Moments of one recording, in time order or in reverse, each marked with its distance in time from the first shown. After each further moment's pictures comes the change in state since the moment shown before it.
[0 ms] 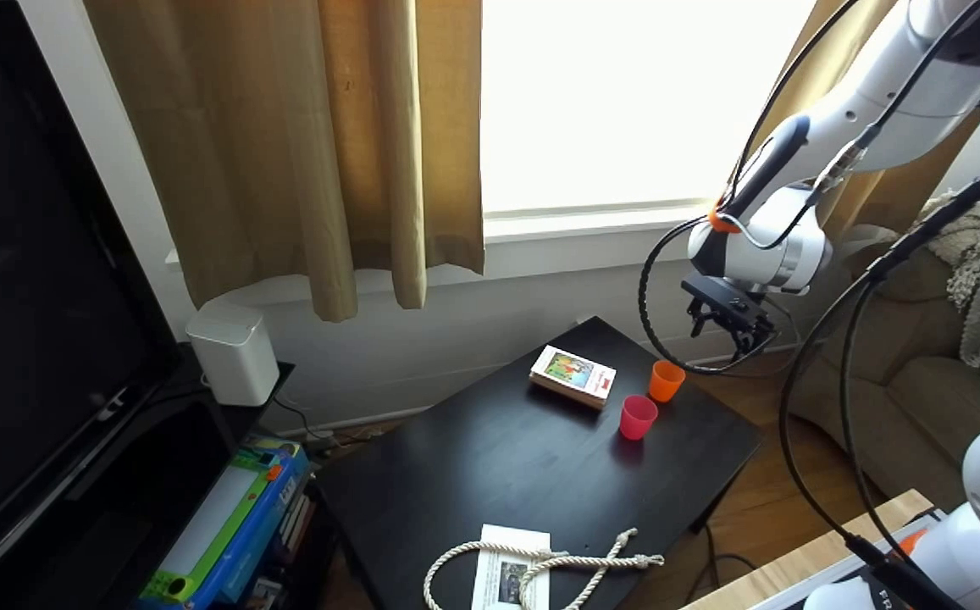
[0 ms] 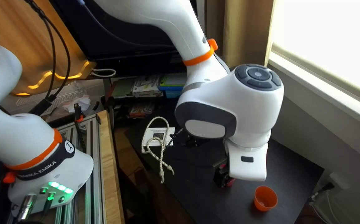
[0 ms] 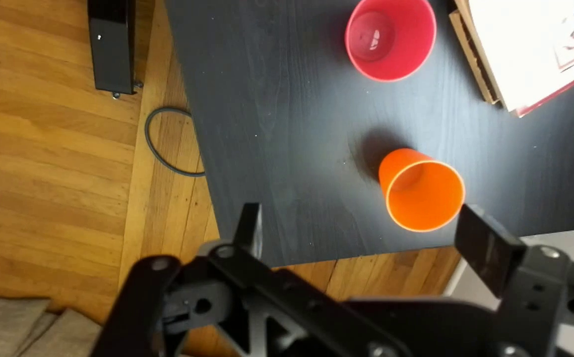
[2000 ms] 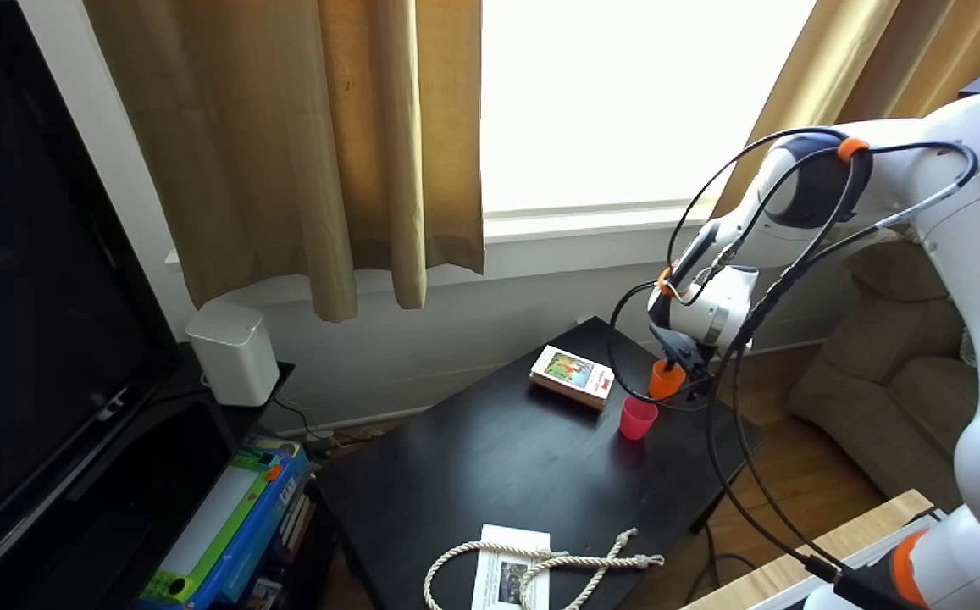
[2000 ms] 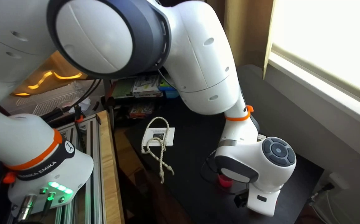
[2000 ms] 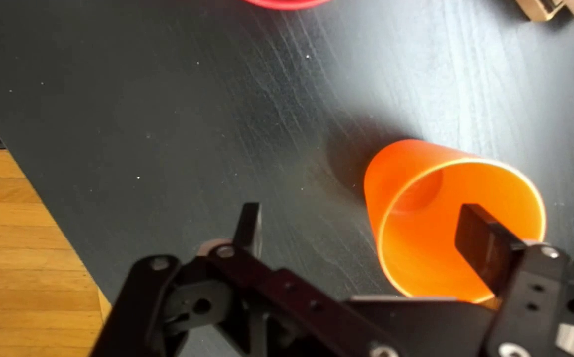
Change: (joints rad) arm -0.080 0.610 0.071 0.560 0.217 0.048 0.049
